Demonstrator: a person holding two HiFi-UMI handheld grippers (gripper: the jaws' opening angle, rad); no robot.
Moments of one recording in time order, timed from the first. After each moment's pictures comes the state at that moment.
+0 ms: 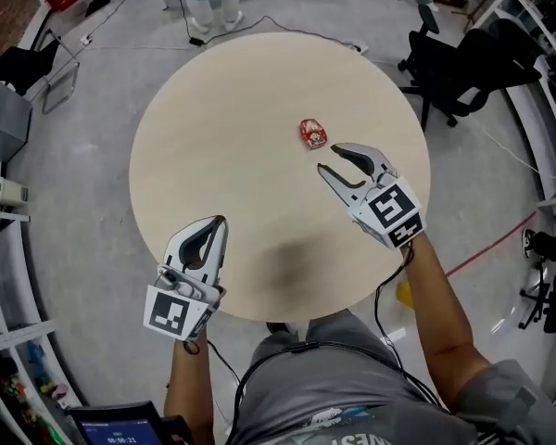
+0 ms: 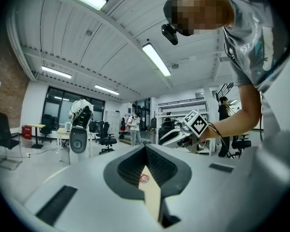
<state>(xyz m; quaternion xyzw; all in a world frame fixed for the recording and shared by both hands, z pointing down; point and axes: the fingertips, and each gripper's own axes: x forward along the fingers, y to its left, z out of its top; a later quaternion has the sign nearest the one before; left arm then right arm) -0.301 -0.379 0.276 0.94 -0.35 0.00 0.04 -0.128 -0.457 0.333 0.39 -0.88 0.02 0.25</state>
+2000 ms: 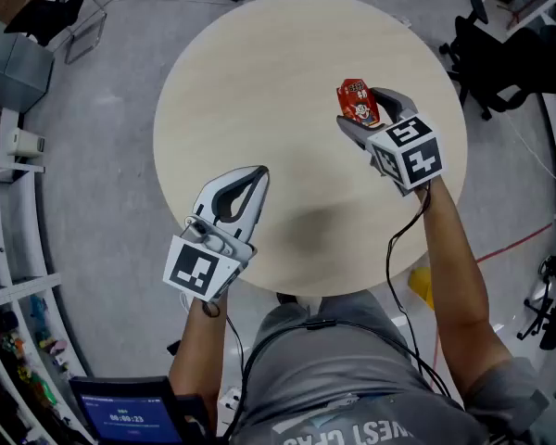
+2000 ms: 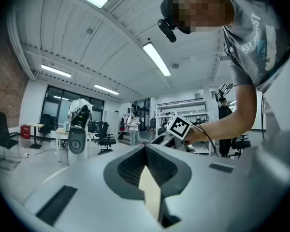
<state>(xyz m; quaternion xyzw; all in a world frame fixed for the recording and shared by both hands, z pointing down) -0.312 -0.400 0.298 0.94 -0.35 -0.01 0.05 -0.163 -0.524 0.388 0.41 -0.85 0.11 0.31</state>
